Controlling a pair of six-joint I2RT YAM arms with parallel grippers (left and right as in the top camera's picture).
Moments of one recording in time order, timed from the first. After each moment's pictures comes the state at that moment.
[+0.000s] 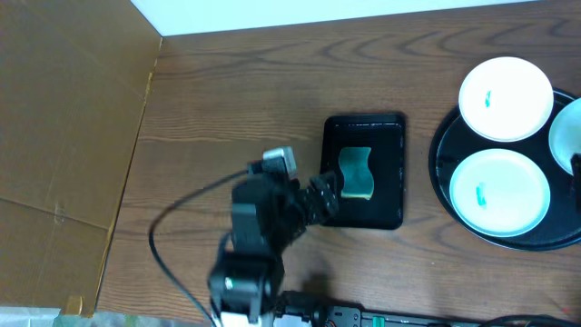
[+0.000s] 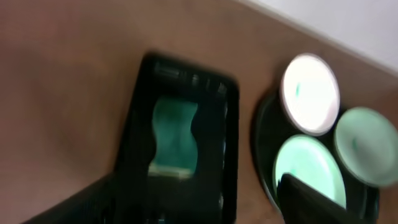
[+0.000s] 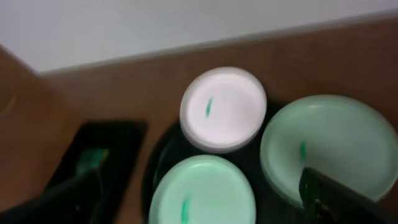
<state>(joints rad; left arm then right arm) -0.05 0.73 0.91 -0.89 0.19 -0.39 -0.07 0.73 0.91 -0.70 -0.38 0.20</state>
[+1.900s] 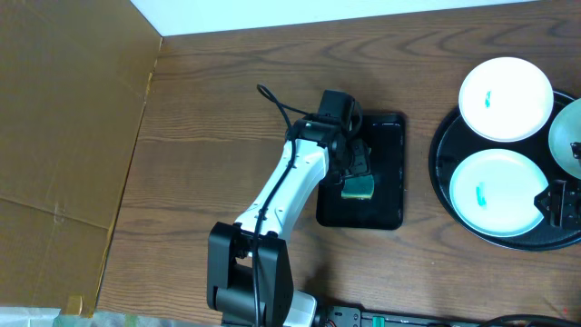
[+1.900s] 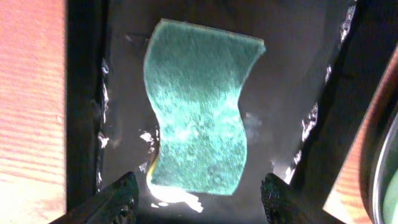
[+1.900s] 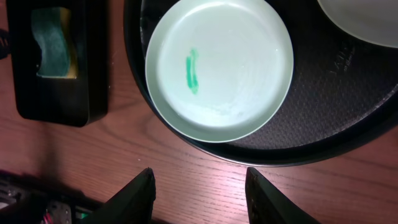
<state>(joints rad) -0.22 1.62 1.12 -0.88 0.05 -0.41 0.17 1.08 1.02 -1.12 -0.29 0.28</state>
